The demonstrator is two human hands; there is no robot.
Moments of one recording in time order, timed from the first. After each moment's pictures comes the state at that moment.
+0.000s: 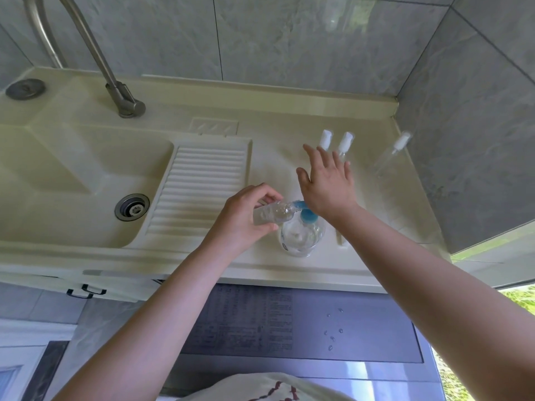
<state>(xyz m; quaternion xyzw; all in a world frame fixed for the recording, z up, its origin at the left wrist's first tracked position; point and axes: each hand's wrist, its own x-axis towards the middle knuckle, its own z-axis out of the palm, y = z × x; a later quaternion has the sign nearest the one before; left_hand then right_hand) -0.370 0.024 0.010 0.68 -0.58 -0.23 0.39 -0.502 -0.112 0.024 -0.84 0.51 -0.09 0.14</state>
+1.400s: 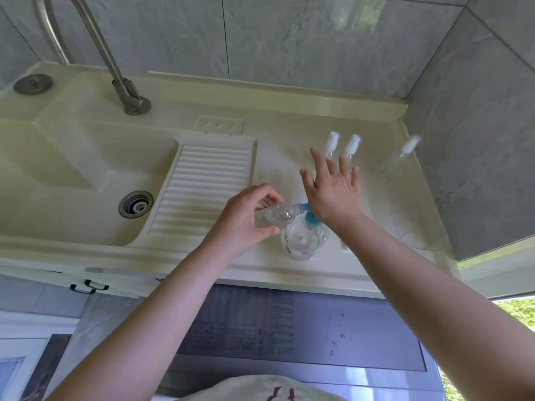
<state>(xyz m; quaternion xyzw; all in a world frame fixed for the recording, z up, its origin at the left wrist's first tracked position) -0.365 0.024 0.011 0.67 -0.57 -0.23 0.40 -0.503 -0.108 0.020 -0.84 0.52 -0.09 0.14</state>
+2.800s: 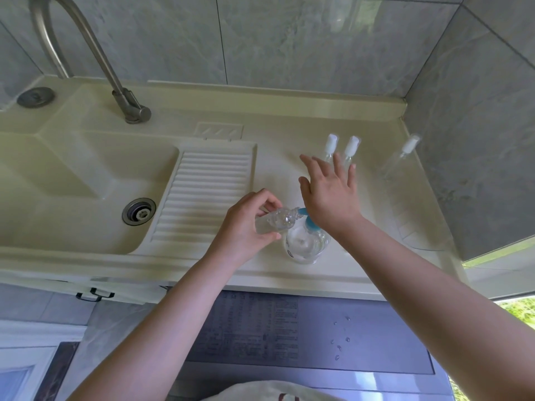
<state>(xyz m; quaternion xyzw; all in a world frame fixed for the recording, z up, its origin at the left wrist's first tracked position) -0.371 0.023 0.007 0.69 -0.55 -0.24 0.42 -0.501 -0.106 0.019 -0.87 0.48 -0.10 0.09</state>
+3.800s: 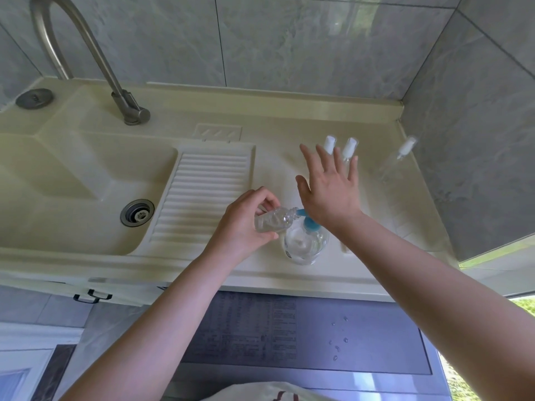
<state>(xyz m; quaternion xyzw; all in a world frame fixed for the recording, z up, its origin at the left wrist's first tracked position) -0.370 0.022 0.012 0.69 -0.56 -0.22 0.40 -0.501 -0.111 0.024 -0.87 0.47 -0.09 0.03</state>
